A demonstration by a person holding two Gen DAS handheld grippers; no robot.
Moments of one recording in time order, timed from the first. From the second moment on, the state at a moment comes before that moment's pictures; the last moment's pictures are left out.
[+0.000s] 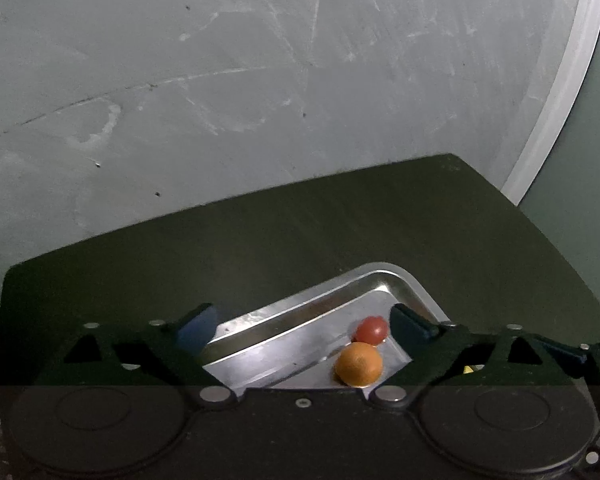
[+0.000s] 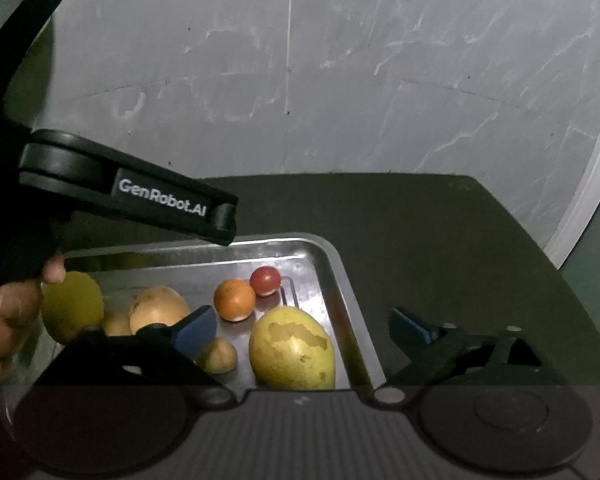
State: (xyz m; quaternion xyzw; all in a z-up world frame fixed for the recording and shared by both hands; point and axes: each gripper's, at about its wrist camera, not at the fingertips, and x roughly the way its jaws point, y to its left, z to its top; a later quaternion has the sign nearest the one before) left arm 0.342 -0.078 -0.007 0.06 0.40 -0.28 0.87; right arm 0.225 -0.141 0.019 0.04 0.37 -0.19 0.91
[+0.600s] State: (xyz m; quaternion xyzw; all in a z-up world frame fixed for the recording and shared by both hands) left arm 0.334 -0.029 0.009 0.02 0.37 -0.24 0.90; right arm 0.214 -0.130 0.049 0.03 0.32 -0.22 0.92
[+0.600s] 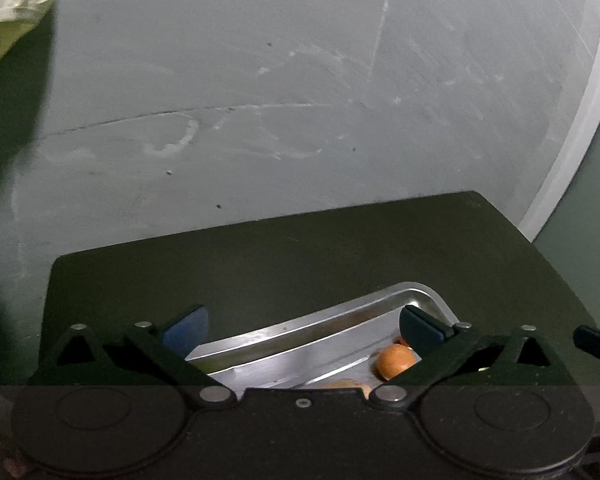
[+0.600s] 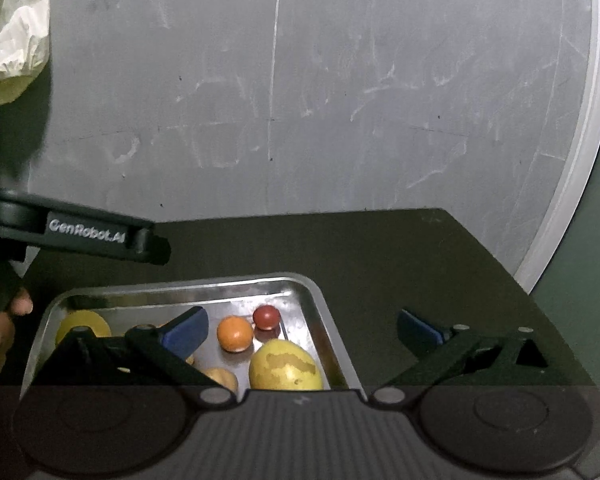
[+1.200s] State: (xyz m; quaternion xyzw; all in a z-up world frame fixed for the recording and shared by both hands) left arm 0.286 0.004 0.029 -0.03 0.33 -0.11 0.94; right arm 0.193 -0.147 0.074 0.01 0.28 -0.15 0.95
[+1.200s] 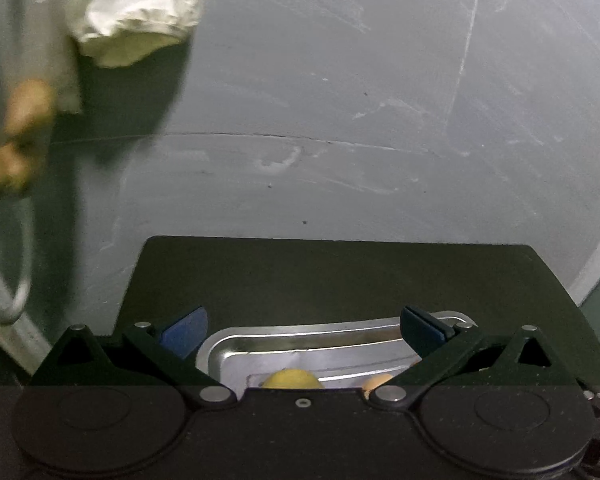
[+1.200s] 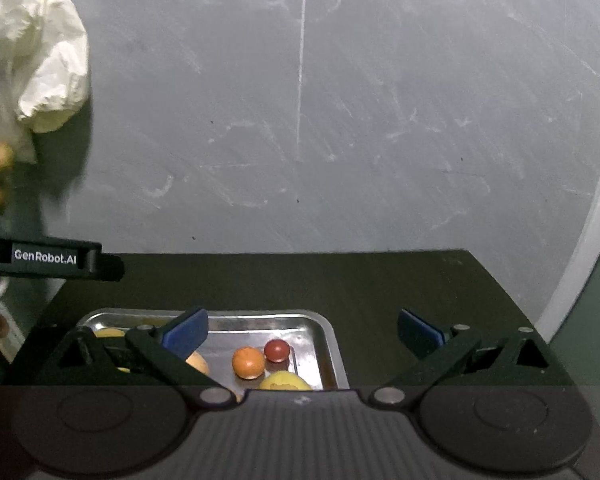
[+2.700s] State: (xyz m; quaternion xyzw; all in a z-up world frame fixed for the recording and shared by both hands) left arm 0.095 -0.029 0.047 -0.04 0.27 0.04 0.96; right arm 0.073 -0.171 0.107 0.01 0.23 -0.01 0.97
